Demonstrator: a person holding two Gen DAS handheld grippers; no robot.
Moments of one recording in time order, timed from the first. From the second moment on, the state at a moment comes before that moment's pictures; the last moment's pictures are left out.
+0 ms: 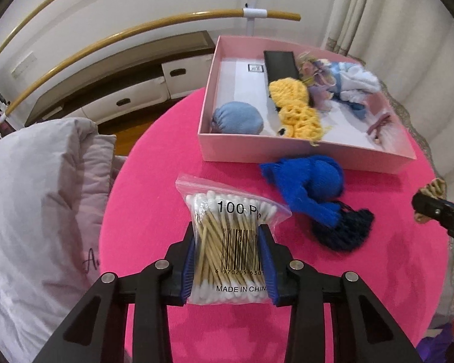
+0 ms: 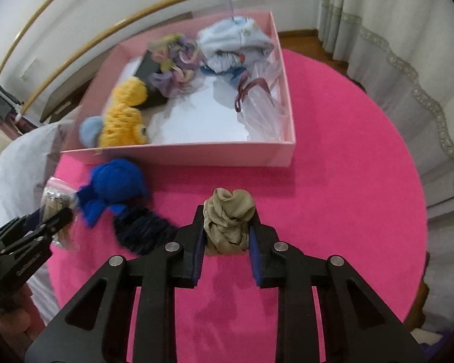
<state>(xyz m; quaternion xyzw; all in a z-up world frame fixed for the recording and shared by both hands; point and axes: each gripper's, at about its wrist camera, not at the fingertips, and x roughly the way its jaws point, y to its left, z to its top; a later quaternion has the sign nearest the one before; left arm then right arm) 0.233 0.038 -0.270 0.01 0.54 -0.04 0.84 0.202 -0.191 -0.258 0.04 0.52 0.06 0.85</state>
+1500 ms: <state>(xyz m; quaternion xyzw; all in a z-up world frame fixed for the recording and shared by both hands) -0.035 0.072 0.093 -0.03 0.32 -0.10 0.94 0.025 -0.181 0.050 0.05 0.26 0.09 0.96</state>
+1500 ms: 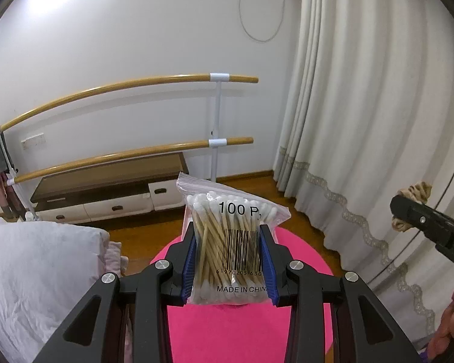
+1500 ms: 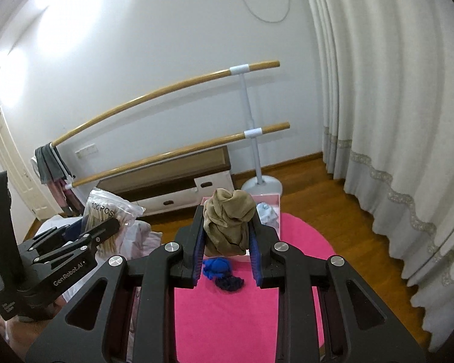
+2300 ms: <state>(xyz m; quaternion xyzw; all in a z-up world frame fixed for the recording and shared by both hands) 0.064 0.071 0.049 -0.04 0.36 -0.07 0.93 0.136 -0.158 0.018 0.04 0.31 0.13 0.94</state>
